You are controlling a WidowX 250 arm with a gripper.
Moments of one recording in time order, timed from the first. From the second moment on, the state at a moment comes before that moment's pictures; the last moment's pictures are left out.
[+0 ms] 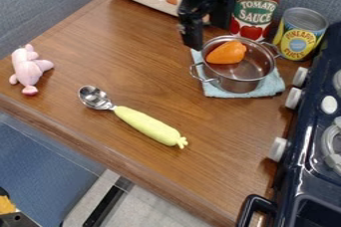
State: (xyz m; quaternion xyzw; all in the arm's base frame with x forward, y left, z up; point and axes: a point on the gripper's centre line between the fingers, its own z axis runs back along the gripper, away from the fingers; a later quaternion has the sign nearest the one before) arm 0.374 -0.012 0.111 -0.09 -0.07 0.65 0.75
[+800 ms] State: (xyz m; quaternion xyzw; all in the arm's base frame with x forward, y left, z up) arm 0.397 -0.041 0.074 -0.07 -0.06 0.65 0.75
